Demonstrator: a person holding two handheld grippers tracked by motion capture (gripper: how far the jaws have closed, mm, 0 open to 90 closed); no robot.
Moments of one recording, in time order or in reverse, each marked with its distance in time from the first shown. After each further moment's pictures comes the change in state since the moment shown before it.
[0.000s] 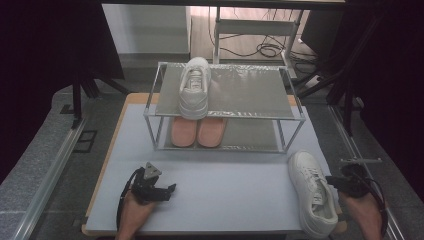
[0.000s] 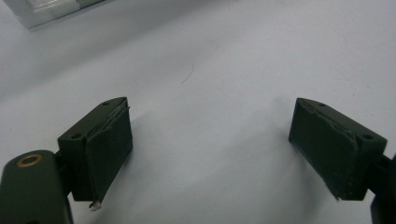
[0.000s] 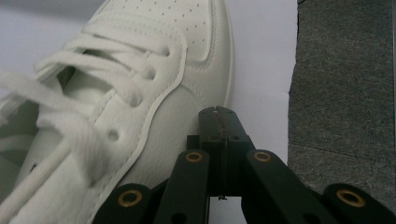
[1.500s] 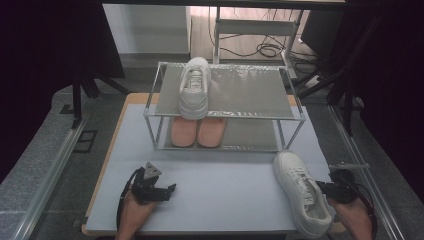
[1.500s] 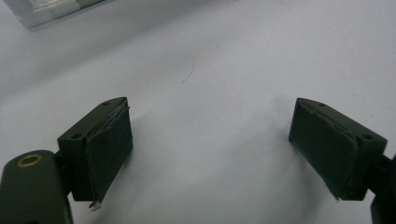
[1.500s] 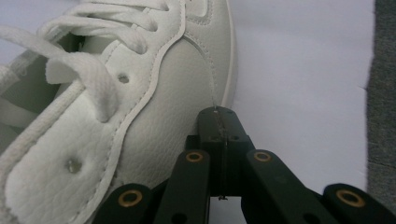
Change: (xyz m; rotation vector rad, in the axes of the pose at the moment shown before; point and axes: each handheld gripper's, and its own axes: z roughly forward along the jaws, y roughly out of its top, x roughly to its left) left arm 0.000 0.000 0.000 0.000 0.000 0.000; right arm 0.033 -0.007 0.007 0.003 0.092 -0.016
